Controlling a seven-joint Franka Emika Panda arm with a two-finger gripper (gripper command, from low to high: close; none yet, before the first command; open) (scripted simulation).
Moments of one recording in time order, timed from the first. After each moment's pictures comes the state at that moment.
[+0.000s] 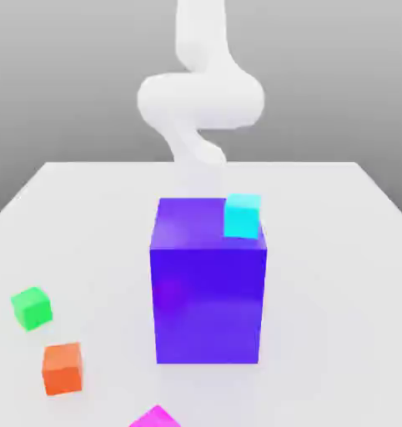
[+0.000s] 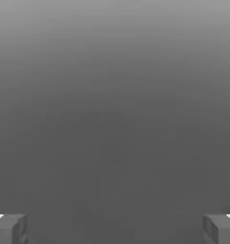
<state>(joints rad) -0.02 -0.71 0.01 -2.30 0.00 2.33 0.86</state>
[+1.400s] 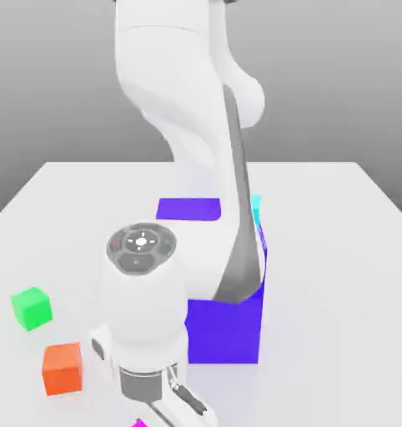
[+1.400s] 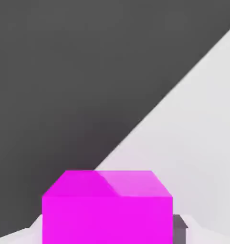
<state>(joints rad) -0.16 0.49 0.04 -2.27 -0.05 2.76 1.51</state>
